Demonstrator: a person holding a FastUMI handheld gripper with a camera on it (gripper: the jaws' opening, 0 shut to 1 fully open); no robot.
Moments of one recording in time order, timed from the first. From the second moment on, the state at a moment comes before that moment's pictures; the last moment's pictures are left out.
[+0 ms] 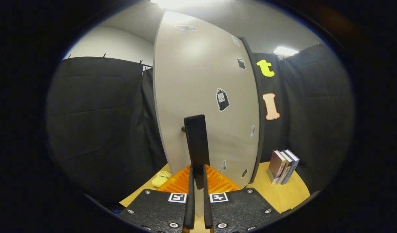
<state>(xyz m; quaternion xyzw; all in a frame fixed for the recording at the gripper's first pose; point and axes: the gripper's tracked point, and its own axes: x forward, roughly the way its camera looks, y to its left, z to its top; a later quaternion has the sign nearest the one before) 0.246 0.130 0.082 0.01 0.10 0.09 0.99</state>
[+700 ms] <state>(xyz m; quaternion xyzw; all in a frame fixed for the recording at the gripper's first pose) 0.244 0.048 0.092 -0.06 0.07 -0.04 0.99</state>
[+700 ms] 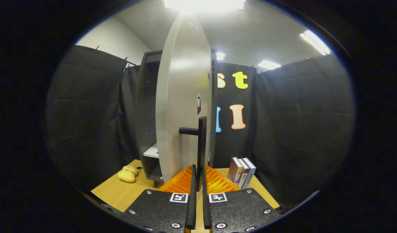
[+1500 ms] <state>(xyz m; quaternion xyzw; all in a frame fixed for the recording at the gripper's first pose) 0.232 0.048 0.129 -0.04 -0.04 -0.08 1.00</state>
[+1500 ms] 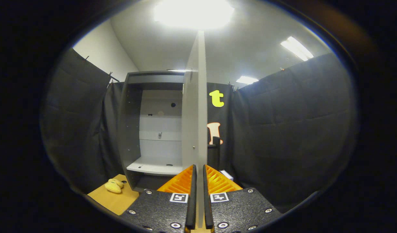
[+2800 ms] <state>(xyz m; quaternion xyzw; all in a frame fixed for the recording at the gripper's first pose) 0.292 0.292 -0.176 0.00 0.10 0.10 0.99</state>
